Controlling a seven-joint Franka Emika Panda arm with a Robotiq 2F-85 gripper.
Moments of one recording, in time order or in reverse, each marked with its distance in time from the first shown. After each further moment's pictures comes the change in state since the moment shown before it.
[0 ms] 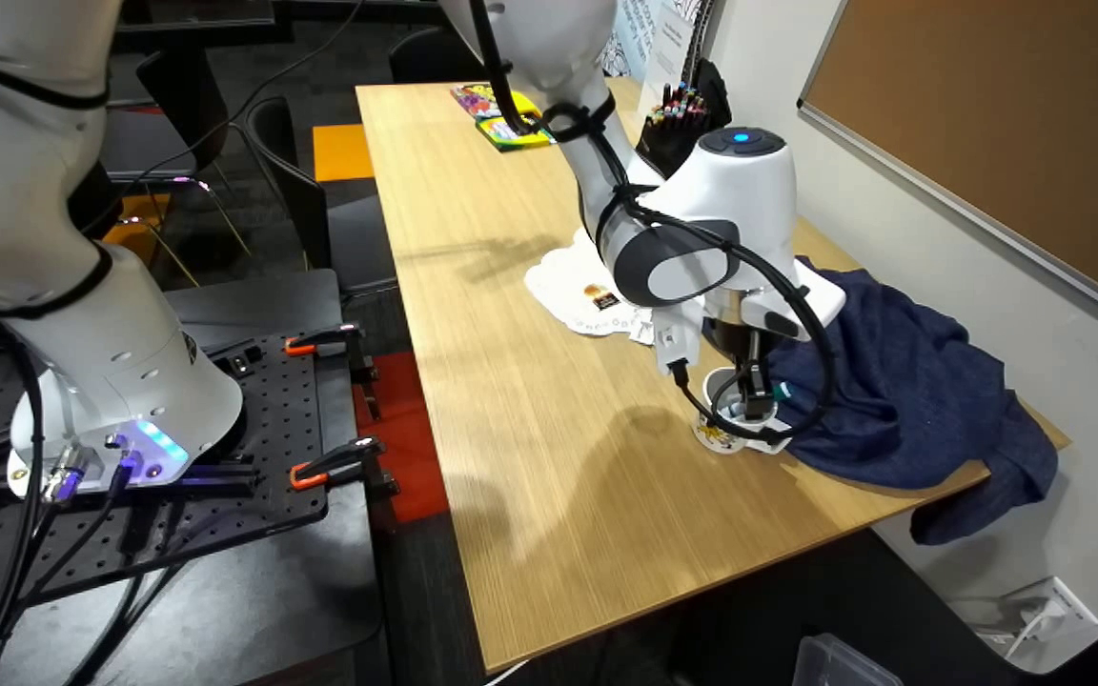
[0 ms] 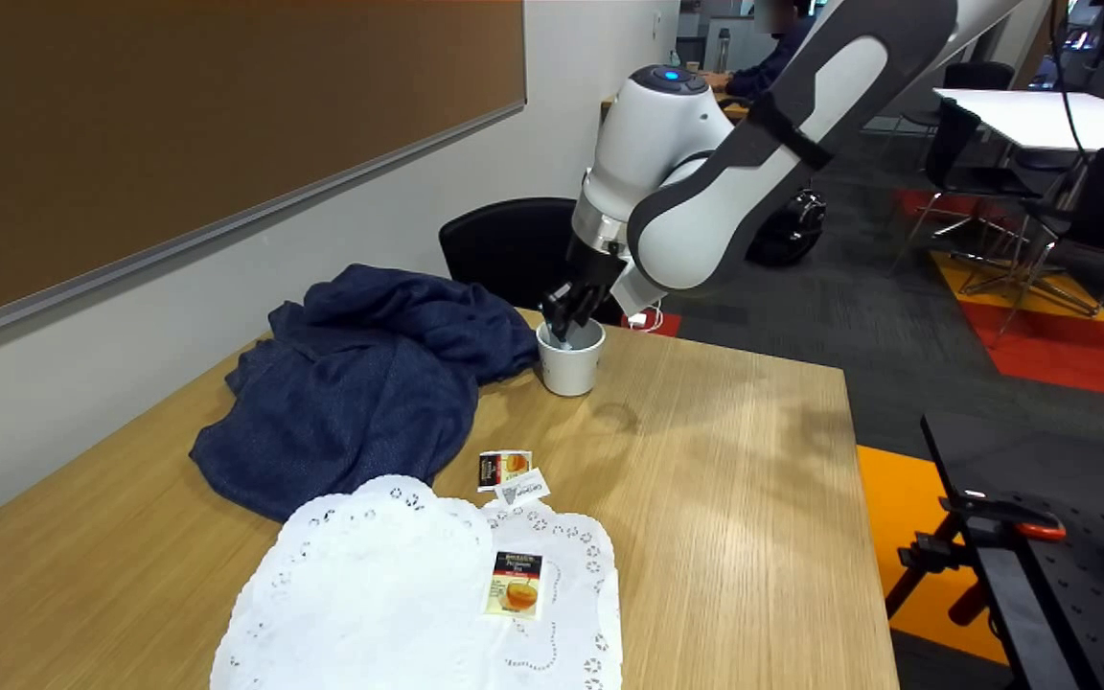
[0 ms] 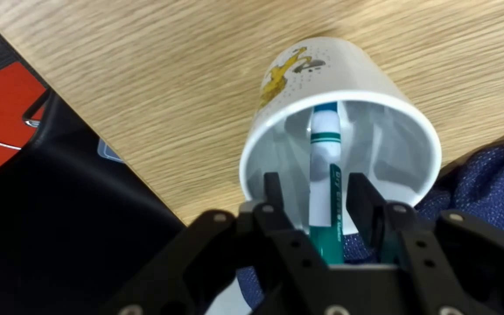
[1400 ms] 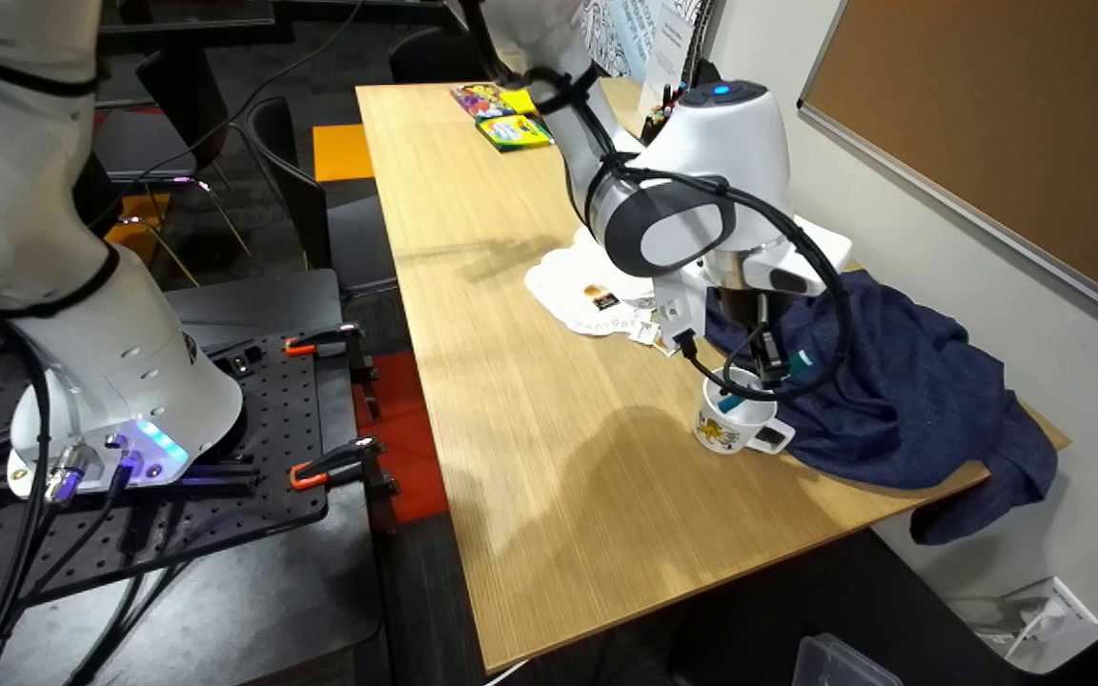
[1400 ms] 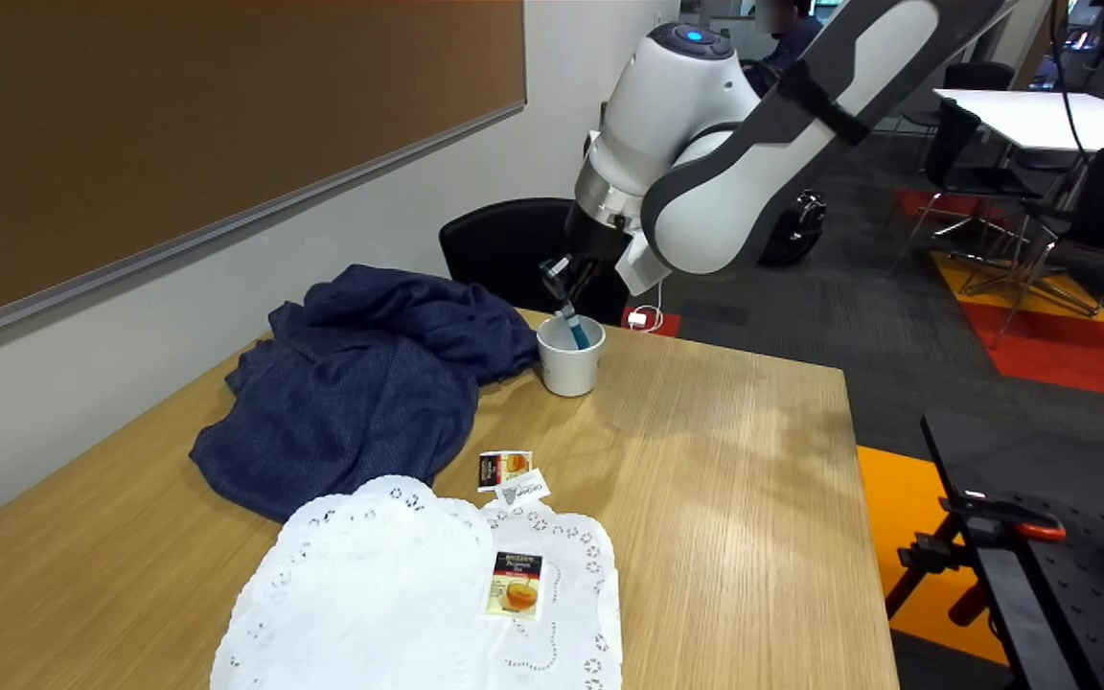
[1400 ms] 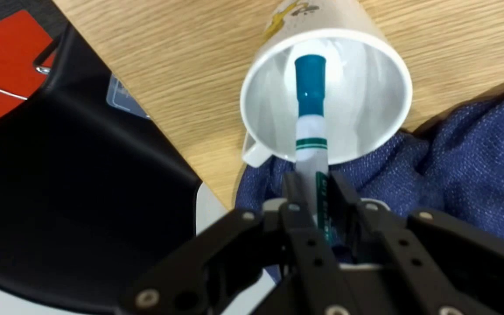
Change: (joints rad) arm 0.141 -0.084 -0.136 -0.073 -0.014 0.074 -0.001
